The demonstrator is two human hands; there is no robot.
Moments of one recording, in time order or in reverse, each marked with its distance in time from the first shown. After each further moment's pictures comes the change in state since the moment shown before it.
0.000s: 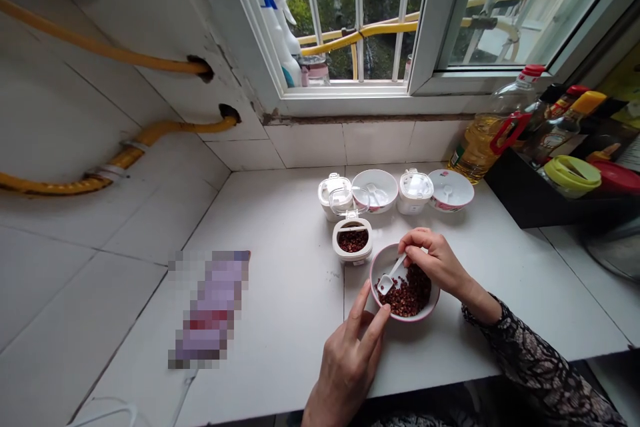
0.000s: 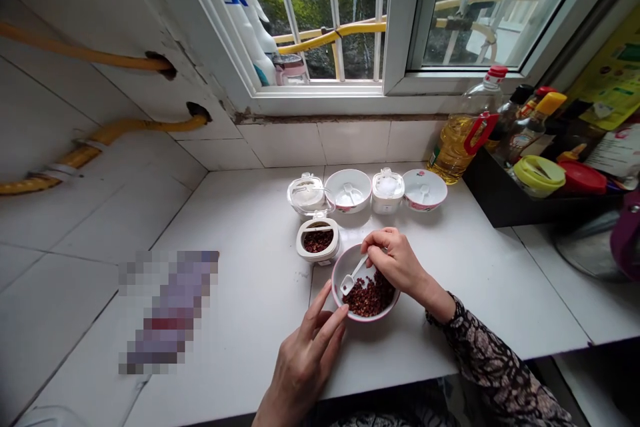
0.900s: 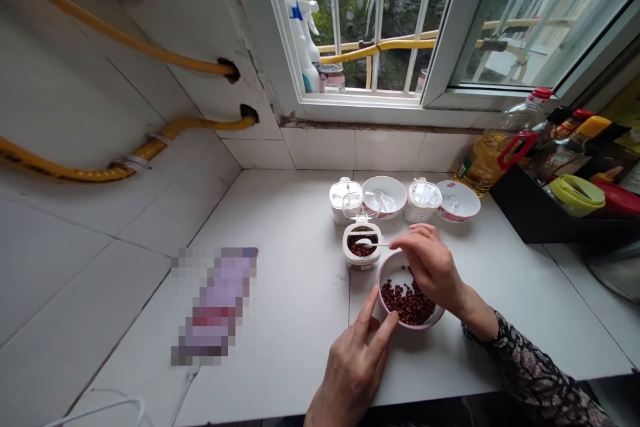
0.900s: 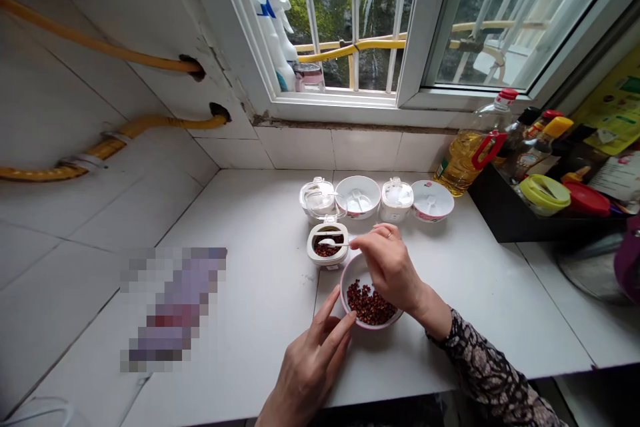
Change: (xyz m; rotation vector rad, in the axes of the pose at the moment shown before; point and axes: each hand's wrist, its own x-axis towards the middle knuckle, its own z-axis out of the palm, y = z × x) left_hand 0.002 -0.001 0.002 -0.013 0.019 0.009; right_hand 0.009 -0.022 0.010 -0.111 0.204 -0.391
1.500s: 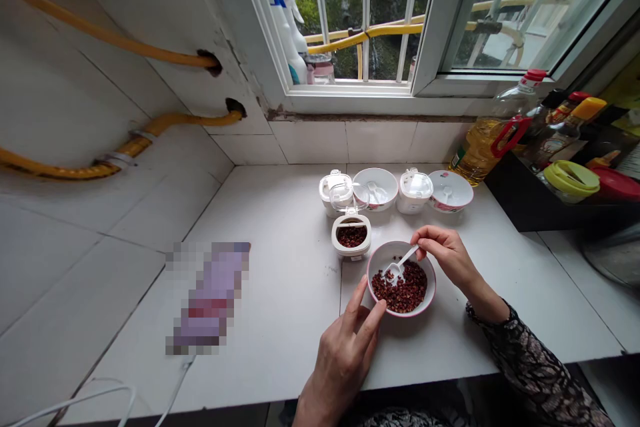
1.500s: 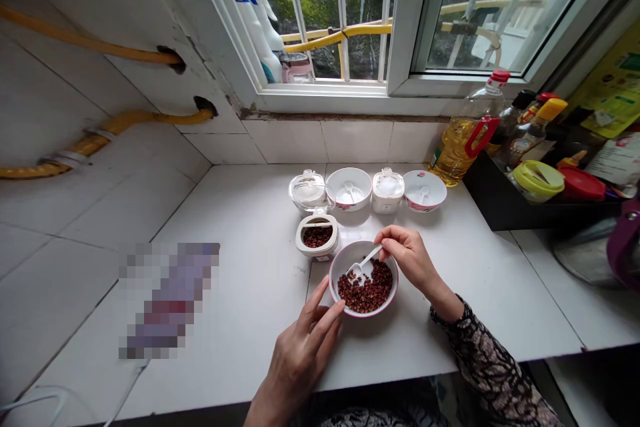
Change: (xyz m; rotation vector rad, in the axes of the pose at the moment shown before) left_hand 0.004 0.003 -0.003 0.038 0.016 0.004; right_hand -0.019 0.025 -0.027 0.478 -0.082 0.720
